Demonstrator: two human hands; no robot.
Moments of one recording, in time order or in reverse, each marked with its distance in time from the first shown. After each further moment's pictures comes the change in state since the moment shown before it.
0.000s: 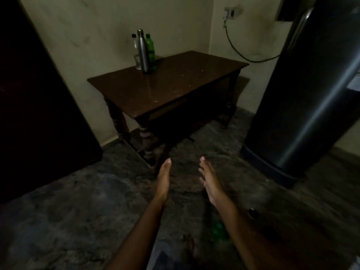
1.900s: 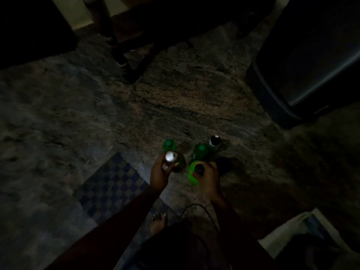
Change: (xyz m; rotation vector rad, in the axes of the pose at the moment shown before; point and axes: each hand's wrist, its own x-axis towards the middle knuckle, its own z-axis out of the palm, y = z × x) left_hand -0.108 -0.354 0.230 0.449 0.230 -0.138; right_hand 0.049 0.241 -0.380 -0.951 -0.257 0.145
